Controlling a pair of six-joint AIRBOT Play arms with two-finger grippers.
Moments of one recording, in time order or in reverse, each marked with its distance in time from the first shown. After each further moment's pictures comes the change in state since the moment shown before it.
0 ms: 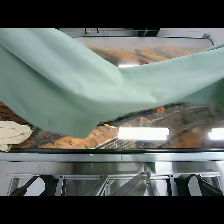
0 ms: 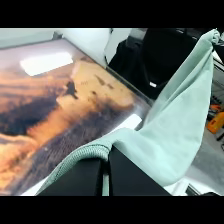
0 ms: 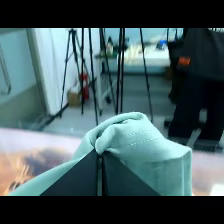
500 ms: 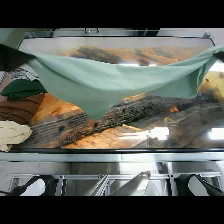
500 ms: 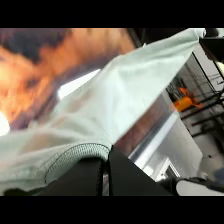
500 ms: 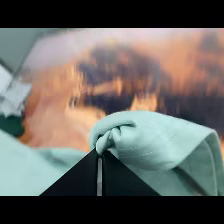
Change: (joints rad) left arm -0.115 -0.082 -0.331 0.120 0.054 0.137; right arm 0.003 -0.322 -0.021 0.085 0.227 0.018
